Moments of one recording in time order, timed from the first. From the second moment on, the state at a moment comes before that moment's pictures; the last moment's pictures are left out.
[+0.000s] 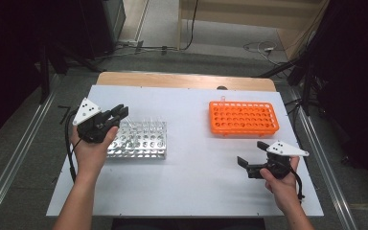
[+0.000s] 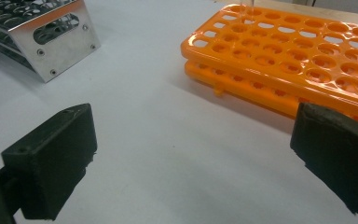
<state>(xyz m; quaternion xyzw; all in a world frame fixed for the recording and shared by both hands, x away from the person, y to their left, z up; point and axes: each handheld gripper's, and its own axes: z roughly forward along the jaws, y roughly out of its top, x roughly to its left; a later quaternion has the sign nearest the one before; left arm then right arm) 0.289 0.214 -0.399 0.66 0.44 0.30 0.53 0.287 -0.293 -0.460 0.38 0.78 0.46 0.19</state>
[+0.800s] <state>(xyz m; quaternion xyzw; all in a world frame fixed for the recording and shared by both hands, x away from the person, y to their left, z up) 0.302 0.205 -0.412 0.66 0.44 0.31 0.53 0.285 -0.293 -0.461 0.38 0.78 0.46 0.19</state>
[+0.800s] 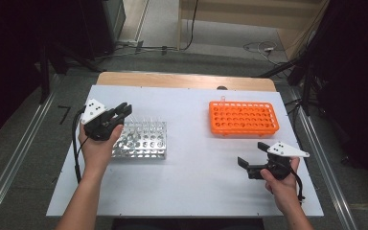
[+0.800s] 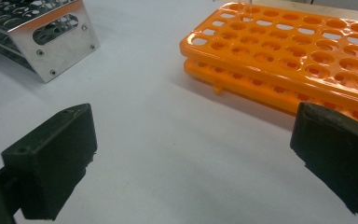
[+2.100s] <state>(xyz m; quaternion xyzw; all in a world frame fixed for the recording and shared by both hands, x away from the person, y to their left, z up) 0.293 0.202 -0.426 0.70 0.45 0.22 0.51 0.306 -0.278 -0.458 0.38 0.78 0.46 0.18</state>
